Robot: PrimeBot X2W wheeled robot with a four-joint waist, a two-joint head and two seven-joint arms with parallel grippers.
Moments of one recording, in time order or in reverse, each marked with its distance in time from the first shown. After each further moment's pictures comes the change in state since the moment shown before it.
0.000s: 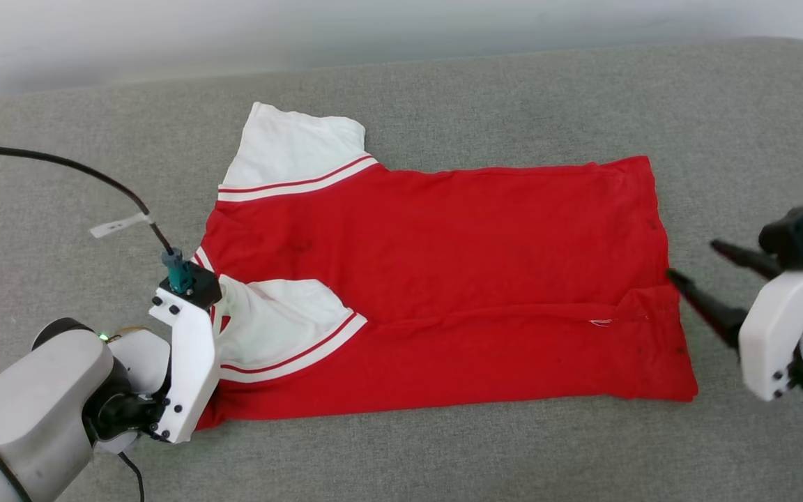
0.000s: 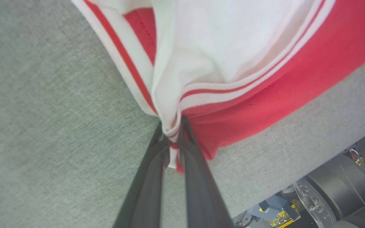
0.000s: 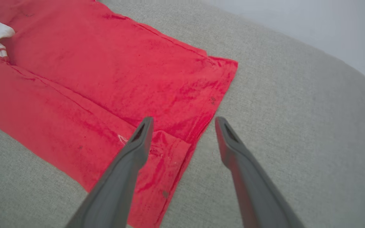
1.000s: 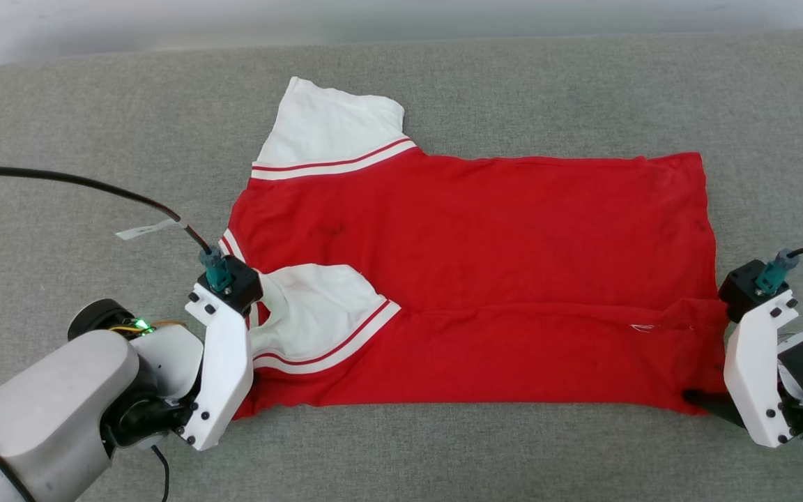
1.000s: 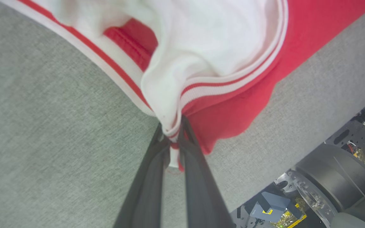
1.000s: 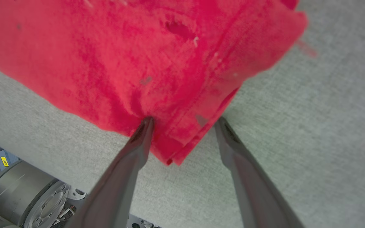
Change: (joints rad) left arm -0.010 0.021 -0.005 -0.185 0.034 0.009 -0.053; right arm -0.088 -0.055 0.253 0.168 0.267 0.000 0.456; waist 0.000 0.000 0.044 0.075
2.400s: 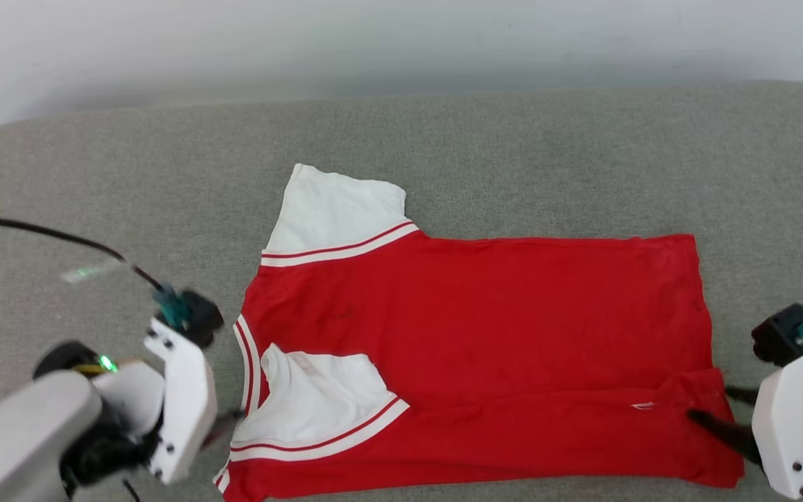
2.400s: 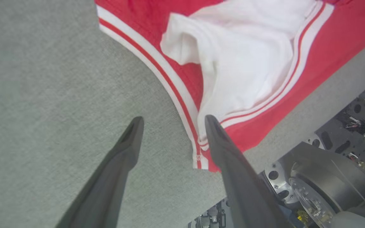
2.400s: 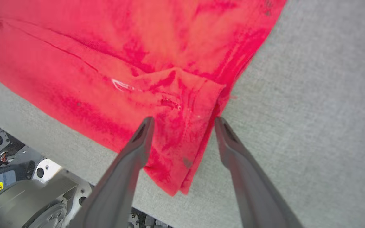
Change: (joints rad) left arm 0.134 0.084 0.002 -0.039 -0.032 0.034 -0.098; right arm 0.177 -0.088 -0.031 -0.088 0.031 0.000 -0.253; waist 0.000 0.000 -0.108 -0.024
